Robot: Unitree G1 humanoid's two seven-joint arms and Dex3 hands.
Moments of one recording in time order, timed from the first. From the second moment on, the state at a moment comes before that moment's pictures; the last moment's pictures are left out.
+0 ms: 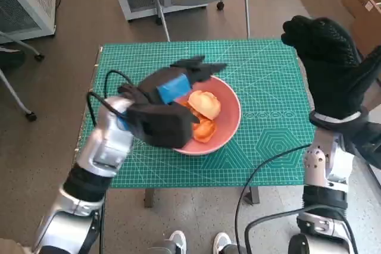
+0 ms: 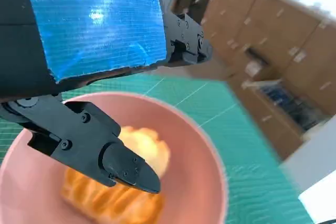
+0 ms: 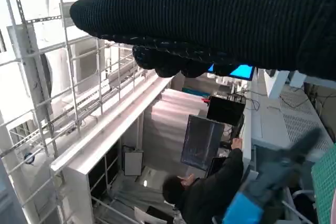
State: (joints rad) left arm -0.76 0.38 -0.24 0.22 0.35 0.01 -0.48; right arm -0.68 -0.17 -0.27 0.39 0.51 -0.44 0.66
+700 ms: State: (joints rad) left arm -0.68 0.20 0.17 0.17 -0.28 -0.19 -0.40; right arm -0.77 -0.20 -0.26 0.38 0.47 -0.38 0.60
